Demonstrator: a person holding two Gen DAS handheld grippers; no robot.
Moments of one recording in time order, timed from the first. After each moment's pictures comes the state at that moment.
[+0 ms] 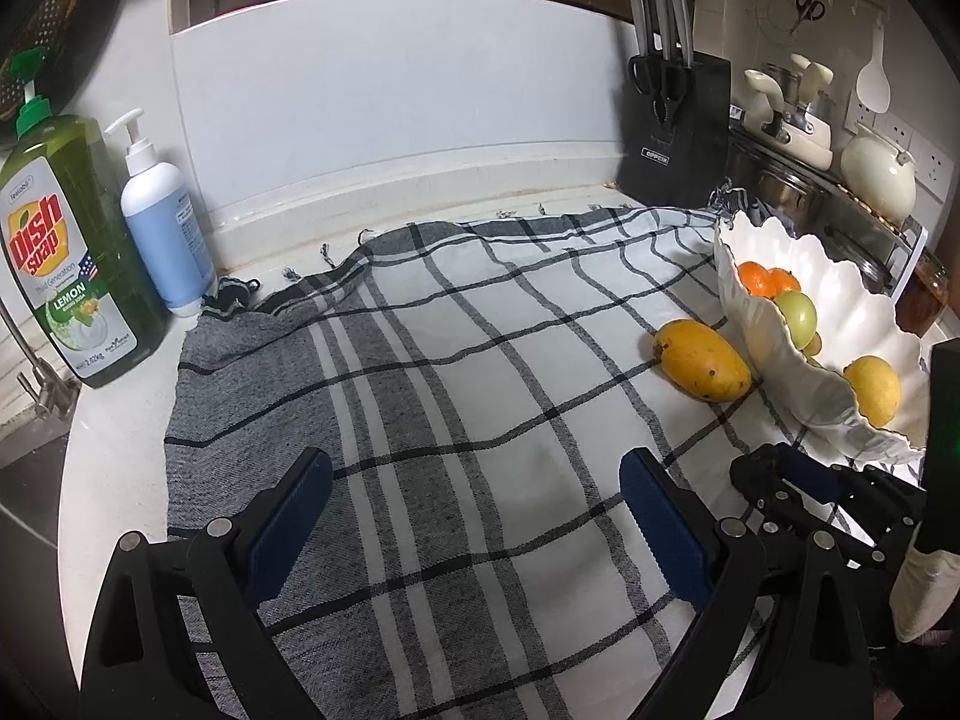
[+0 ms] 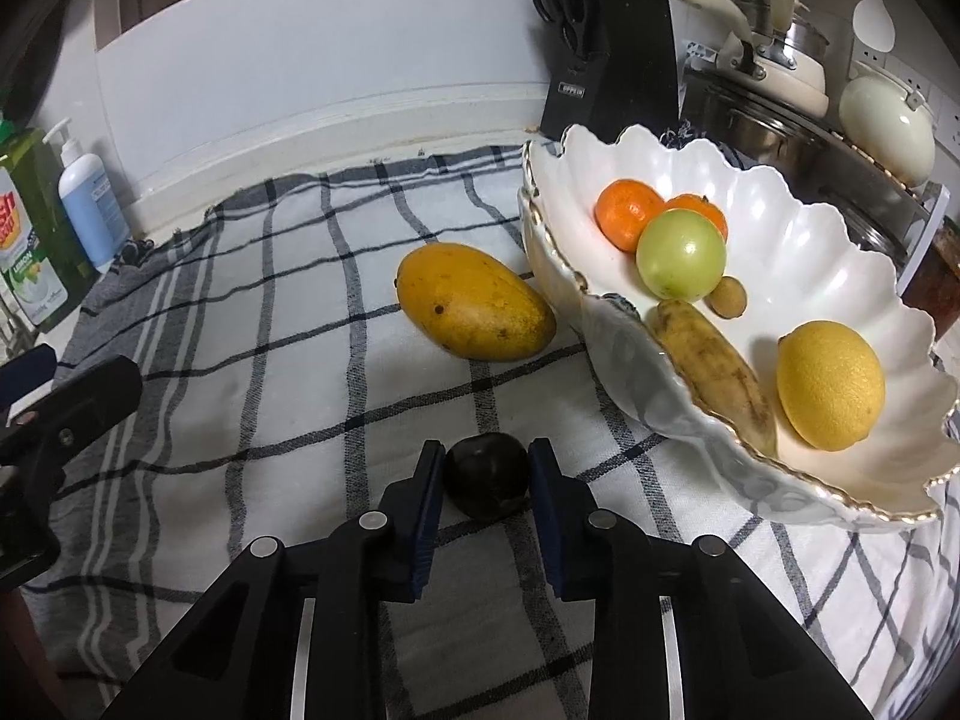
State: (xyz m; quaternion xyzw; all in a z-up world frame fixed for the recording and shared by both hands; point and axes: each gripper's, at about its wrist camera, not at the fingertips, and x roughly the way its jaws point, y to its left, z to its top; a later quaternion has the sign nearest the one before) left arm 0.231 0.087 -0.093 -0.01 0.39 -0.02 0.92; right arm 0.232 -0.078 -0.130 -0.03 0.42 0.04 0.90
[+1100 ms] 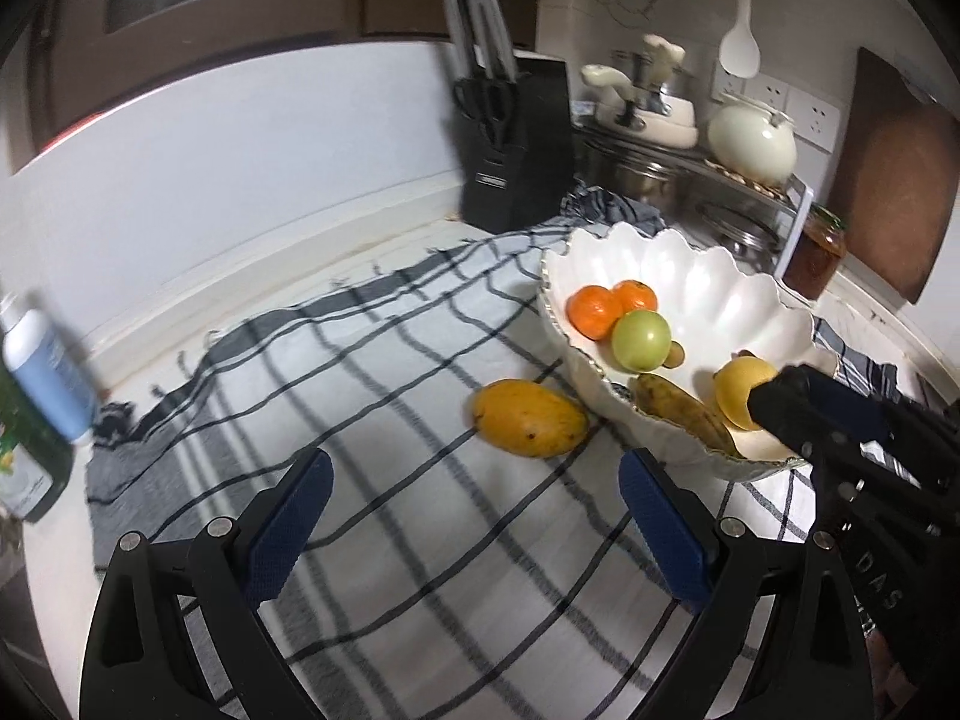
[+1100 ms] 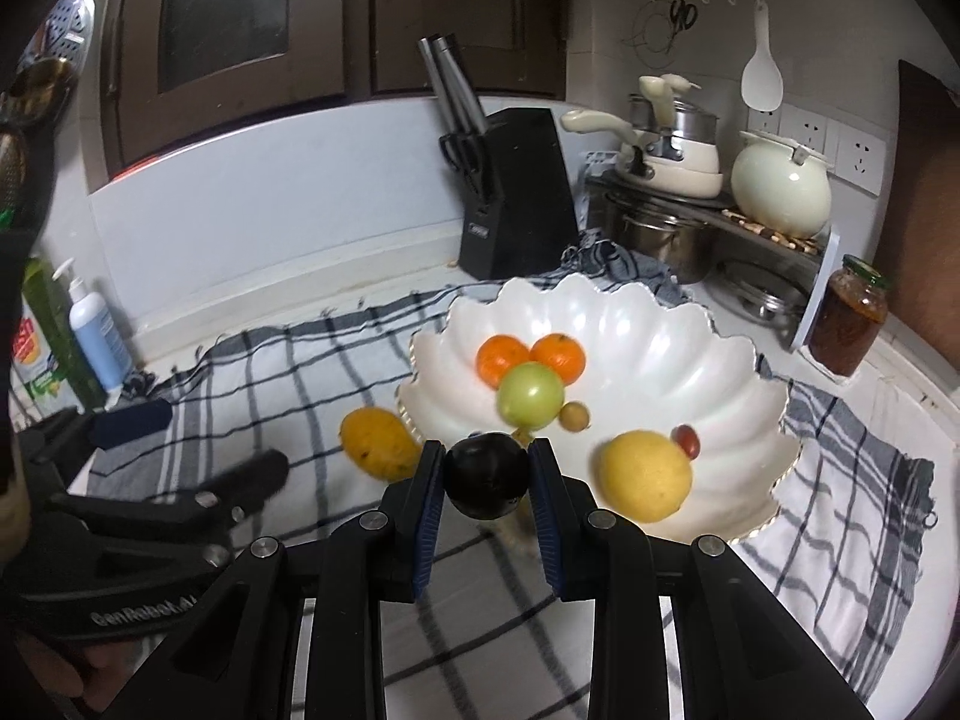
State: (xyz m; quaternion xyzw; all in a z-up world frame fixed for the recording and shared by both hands) left arm 0.255 0.011 -0.054 0.04 0.37 -0.17 0.91; right arm 0.202 -0.129 -0.039 0.00 0.32 -0.02 0.95
